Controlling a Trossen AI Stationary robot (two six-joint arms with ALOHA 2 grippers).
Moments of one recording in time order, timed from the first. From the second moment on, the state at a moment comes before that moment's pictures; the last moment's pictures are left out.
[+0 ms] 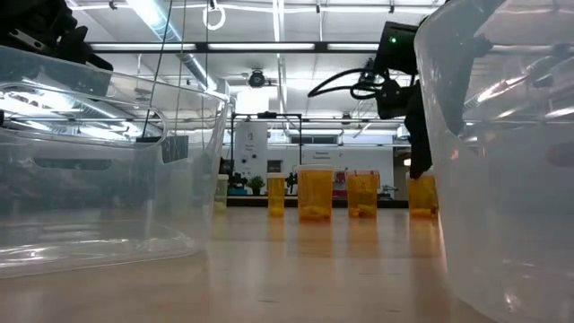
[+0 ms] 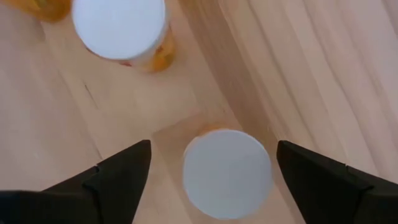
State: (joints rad) left arm -0.21 0.01 0.01 0.08 0.25 -0.23; right arm -0.19 1.42 0.83 -0.66 0.05 0.25
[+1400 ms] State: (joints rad) left arm -0.21 0.01 0.01 0.08 0.25 -0.23; right arm -0.17 1.44 0.87 -0.72 0.07 0.27
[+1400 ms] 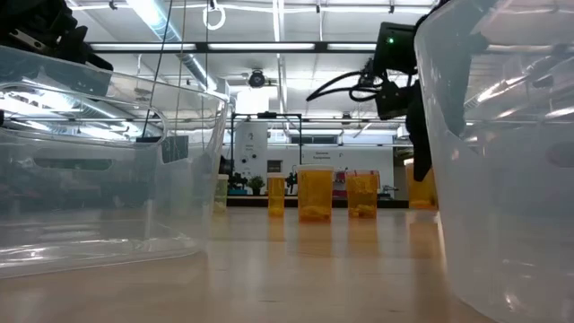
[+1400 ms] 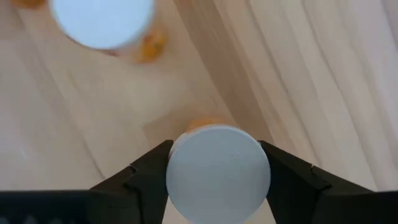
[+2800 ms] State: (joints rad) left arm -0.21 0.01 0.01 0.08 0.25 -0.23; right arm 0.21 1.44 1.02 -0.77 0.16 0.77
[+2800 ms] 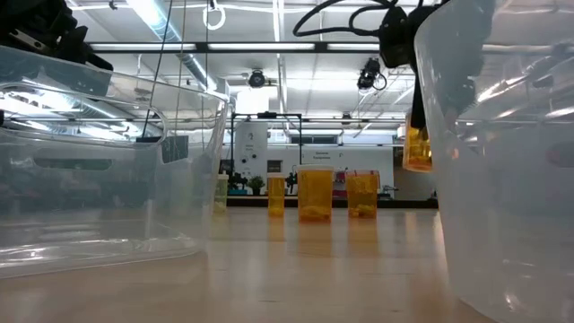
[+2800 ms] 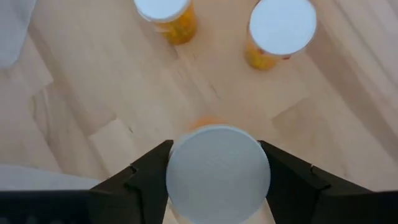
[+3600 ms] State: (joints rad) left arm -0.21 0.01 0.01 0.08 0.25 -0.23; right arm 0.31 1.44 1.13 -0.71 0.25 0.87
